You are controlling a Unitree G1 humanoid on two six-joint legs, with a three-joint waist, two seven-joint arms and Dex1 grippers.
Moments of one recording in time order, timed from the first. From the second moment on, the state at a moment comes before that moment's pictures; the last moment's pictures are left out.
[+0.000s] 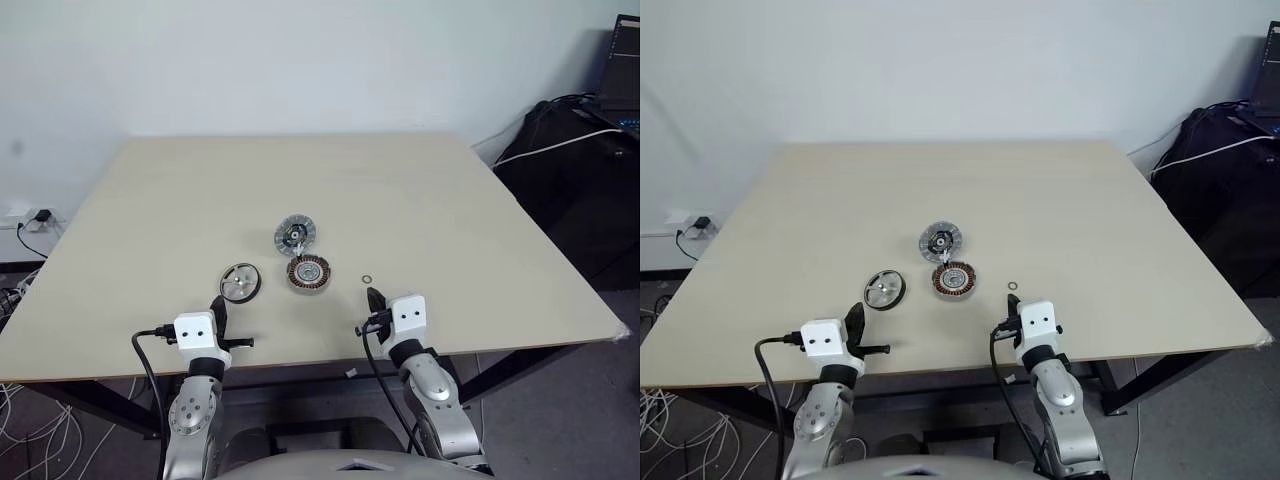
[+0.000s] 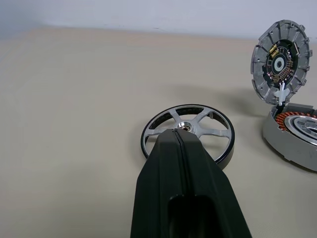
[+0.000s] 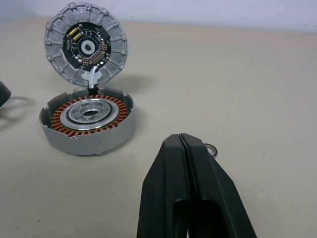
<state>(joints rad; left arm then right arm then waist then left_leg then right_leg) 0.34 -0.01 -0.01 -0.04 -0.04 -0.22 -0.04 0.22 -0.05 0.15 -0.04 0.01 -0.05 0.15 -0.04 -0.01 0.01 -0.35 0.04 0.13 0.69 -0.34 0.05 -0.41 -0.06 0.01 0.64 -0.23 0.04</state>
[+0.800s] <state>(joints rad) 0.34 -0.01 -0.01 -0.04 -0.04 -0.22 -0.04 0.13 -0.04 0.12 -0.05 0.02 0.20 0.12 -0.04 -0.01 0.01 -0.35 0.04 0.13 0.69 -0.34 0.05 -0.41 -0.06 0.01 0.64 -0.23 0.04</state>
